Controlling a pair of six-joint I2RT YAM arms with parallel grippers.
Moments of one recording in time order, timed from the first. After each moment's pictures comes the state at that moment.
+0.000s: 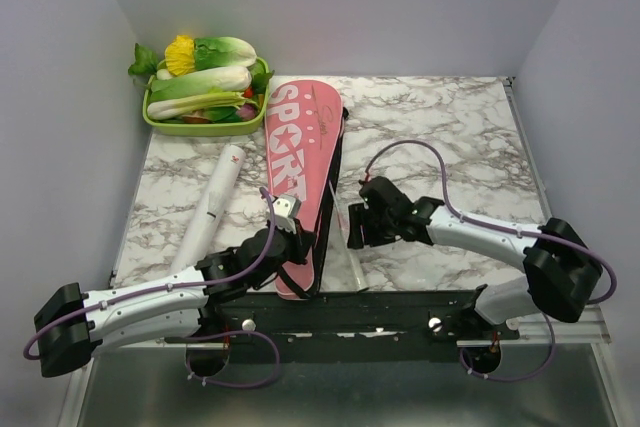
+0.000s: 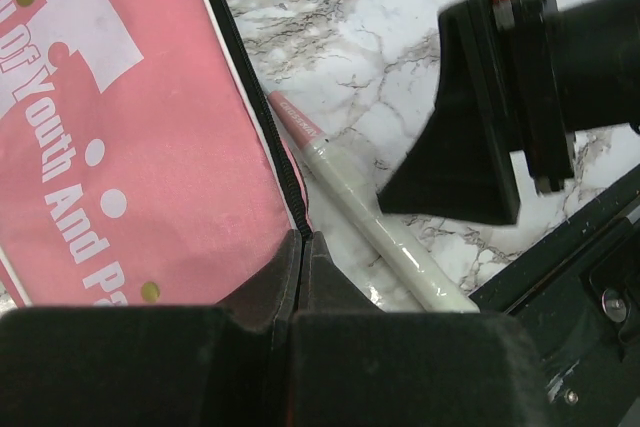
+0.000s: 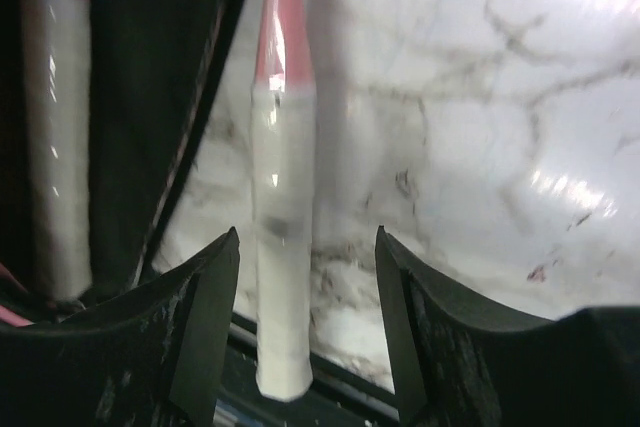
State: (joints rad) left arm -1.11 0.80 0.36 0.07 -0.41 -0.58; right arm 0.83 1.44 0.86 -0.39 0.01 0.60
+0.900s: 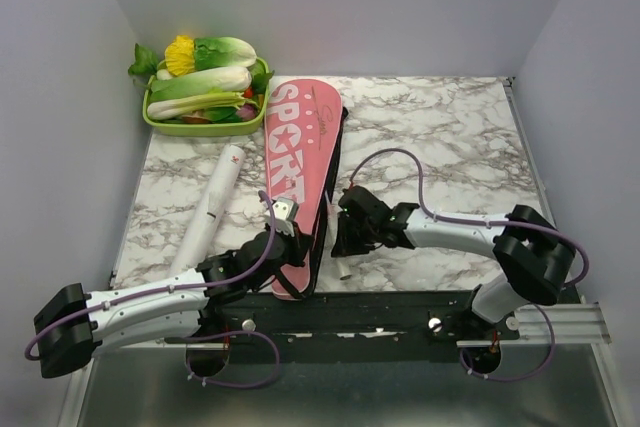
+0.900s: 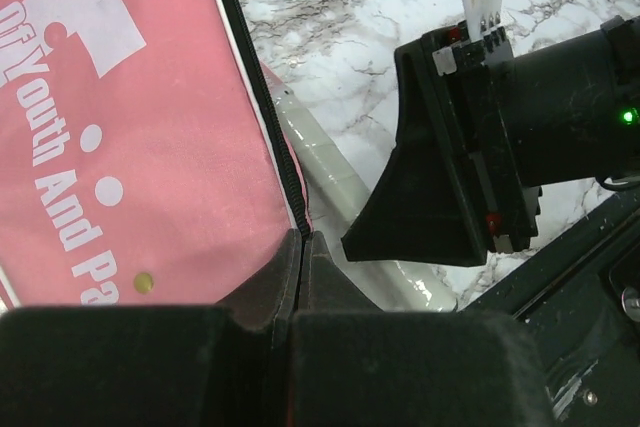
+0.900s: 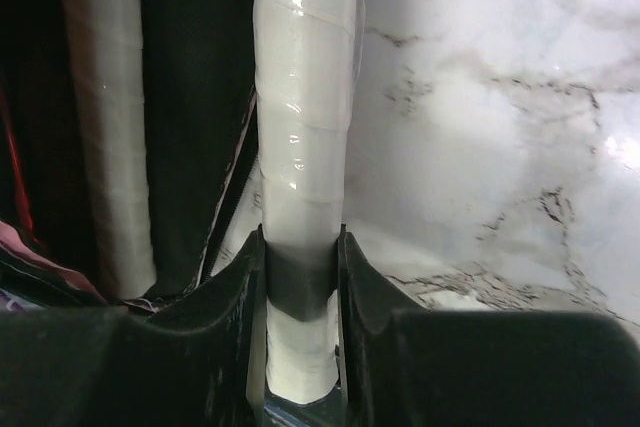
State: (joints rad) left arm -1.11 0.80 0.32 0.09 -0.41 -0.59; right arm 0.94 1.53 0.81 -0.27 -0.05 0.79
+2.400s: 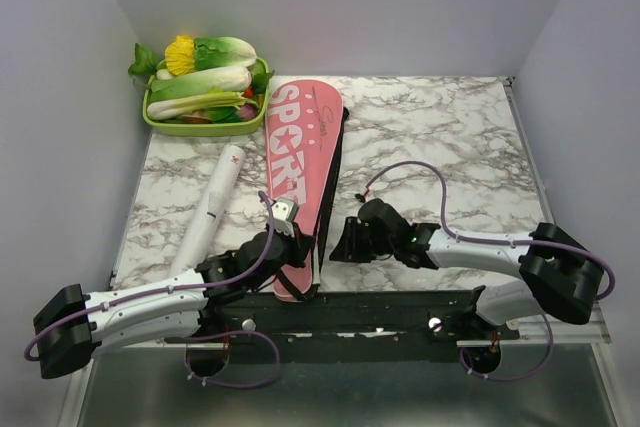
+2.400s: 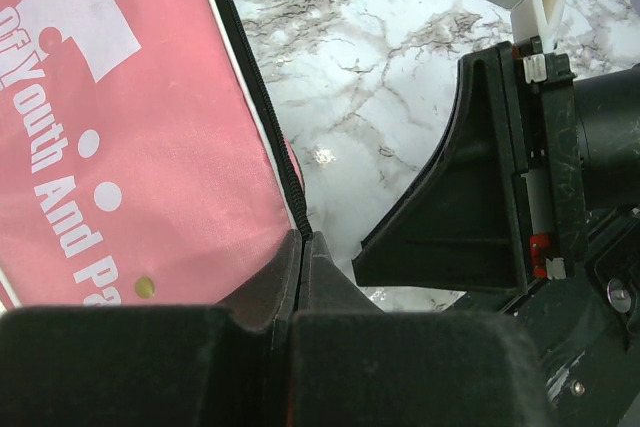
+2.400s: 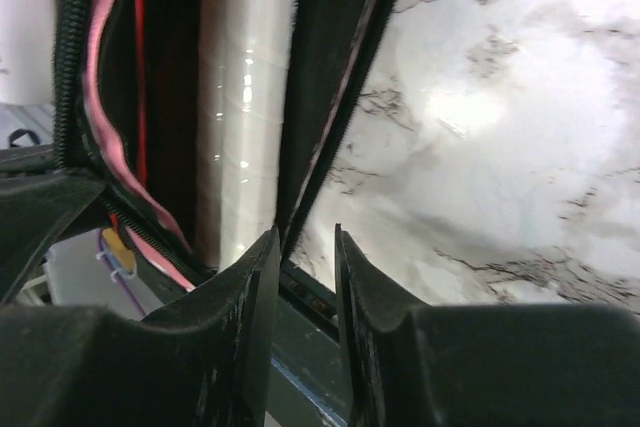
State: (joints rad) left arm -1.11 0.79 0.31 0.10 -0.39 -0.59; right arm 0.97 1.38 0.62 0.00 -0.09 0.93
